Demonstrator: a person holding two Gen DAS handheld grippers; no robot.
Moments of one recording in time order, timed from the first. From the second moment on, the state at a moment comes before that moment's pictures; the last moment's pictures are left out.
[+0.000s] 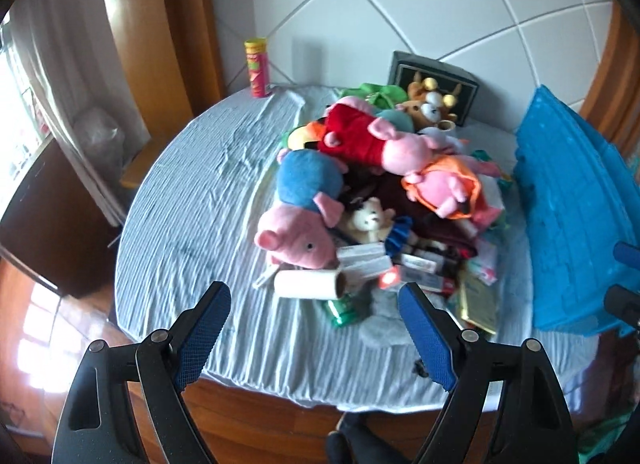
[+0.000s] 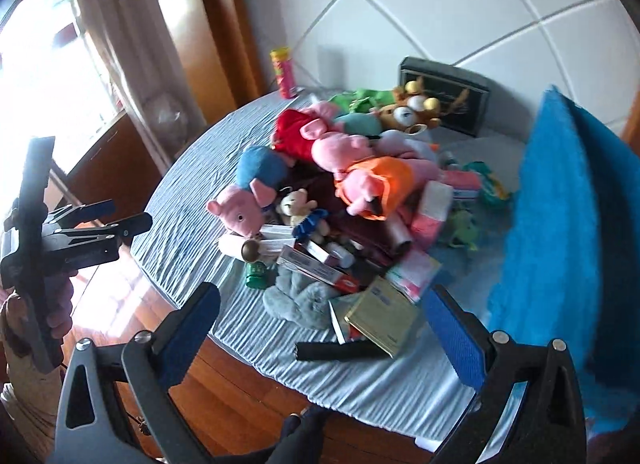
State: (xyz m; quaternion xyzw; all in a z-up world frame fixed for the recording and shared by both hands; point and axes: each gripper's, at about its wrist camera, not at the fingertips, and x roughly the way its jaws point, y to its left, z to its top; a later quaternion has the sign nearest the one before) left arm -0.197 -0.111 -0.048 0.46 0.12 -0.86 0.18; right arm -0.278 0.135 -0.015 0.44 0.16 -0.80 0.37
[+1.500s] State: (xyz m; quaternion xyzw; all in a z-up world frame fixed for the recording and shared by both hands) left arm -0.414 -0.227 -0.225 0.57 0.12 -0.80 0.13; right arm -0.475 -0.113 -0.155 0.43 0.32 -0.77 0.36
